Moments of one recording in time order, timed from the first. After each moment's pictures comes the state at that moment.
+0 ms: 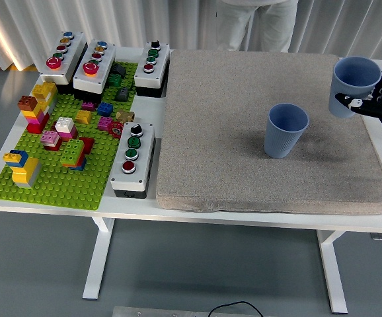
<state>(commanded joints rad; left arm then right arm) -0.09 0.12 -0.58 -0.18 0.45 0.10 0.20 0.50 -0.40 1.17 1.19 -0.80 -0.14 -0.13</state>
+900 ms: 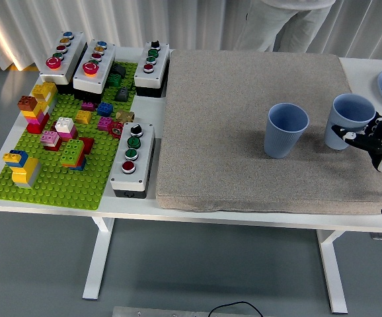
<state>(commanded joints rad) -0.10 0.11 -0.57 -0.18 0.45 0.10 0.20 0.40 -0.31 1.17 1.09 -0.86 -0.16 -0.02</state>
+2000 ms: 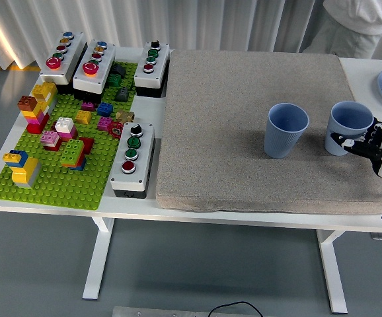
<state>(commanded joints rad) -0.09 0.11 -0.56 -0.18 0.44 0.10 0.20 0.39 -0.31 1.16 1.06 -0.91 -0.13 0.00</state>
